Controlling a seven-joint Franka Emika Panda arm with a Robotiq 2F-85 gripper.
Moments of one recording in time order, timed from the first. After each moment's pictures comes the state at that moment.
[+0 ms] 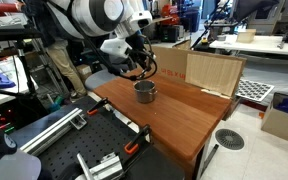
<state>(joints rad) 0.11 0.09 -0.10 -2.62 -0.36 3.11 0.34</state>
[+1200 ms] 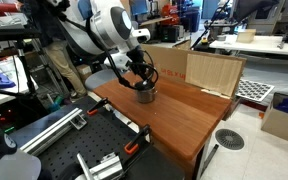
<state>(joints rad) 0.44 0.29 -0.42 -2.51 -0.73 3.12 0.74</state>
